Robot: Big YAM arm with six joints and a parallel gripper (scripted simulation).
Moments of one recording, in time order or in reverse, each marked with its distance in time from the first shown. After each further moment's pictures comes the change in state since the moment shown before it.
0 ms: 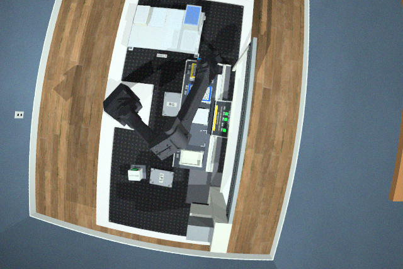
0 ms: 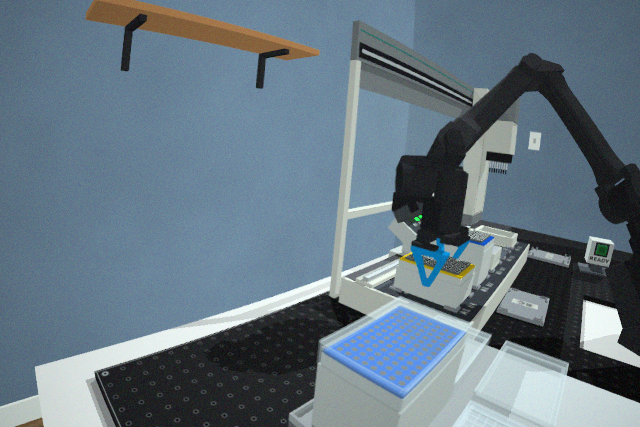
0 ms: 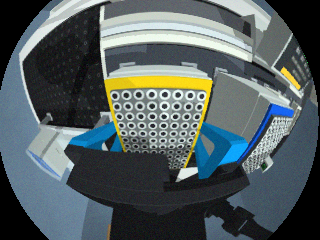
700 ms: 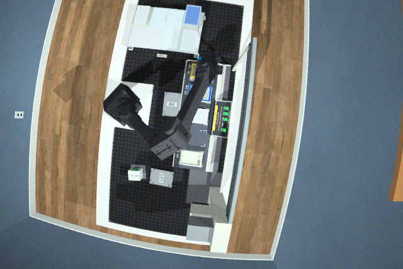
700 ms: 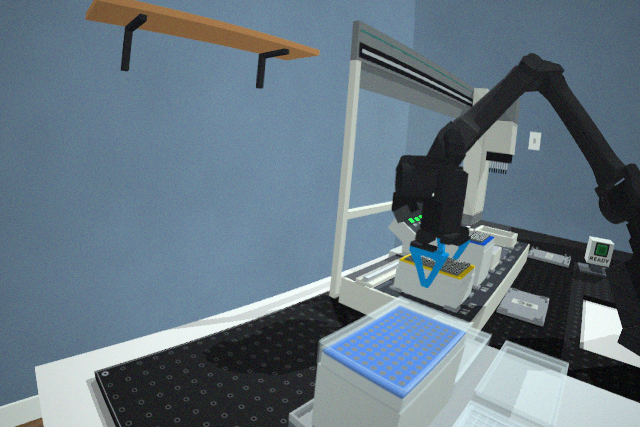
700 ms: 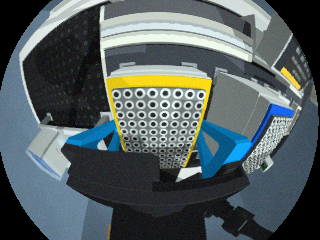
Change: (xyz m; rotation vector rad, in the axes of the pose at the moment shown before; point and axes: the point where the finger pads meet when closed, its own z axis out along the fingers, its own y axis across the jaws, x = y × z) arm 0.000 0.000 0.000 0.000 0.000 0.000
